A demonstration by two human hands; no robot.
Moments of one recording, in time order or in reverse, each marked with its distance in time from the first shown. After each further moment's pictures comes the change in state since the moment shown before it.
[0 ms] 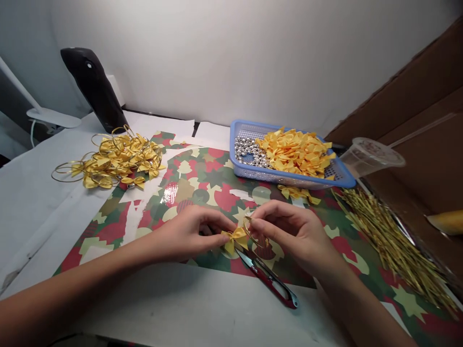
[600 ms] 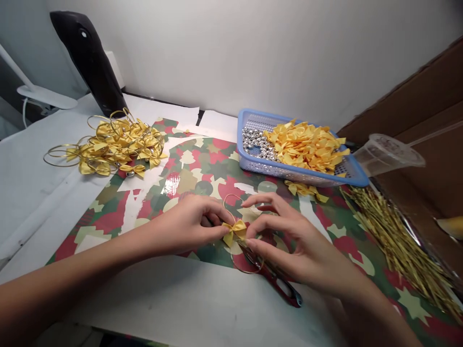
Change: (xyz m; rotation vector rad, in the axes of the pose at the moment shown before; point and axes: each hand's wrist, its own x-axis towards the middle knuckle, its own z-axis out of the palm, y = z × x) left_hand 0.001 0.005 -0.004 0.123 0.007 -0.111; right_hand -0.007 -0.007 -0.003 -0.545 -0.247 -0.169
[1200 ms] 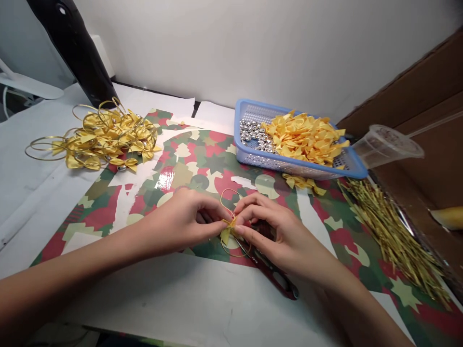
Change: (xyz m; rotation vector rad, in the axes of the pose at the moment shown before) left_hand -0.002 0.004 0.003 0.087 0.069 0.067; right_hand 0.007 0.005 0.013 0.059 -0.005 0.090
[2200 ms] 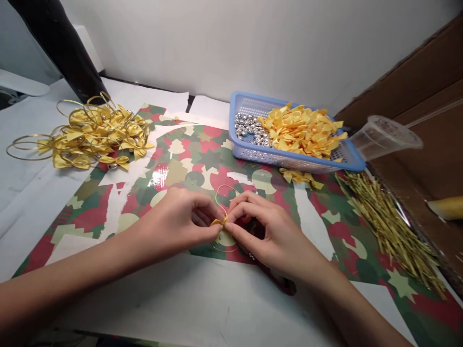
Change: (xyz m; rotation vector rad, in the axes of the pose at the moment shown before) left_hand -0.001 -0.004 0.008 -0.105 0.046 -0.107; right_hand 0.002 -0.008 0.007 -0.024 0.051 -0.001
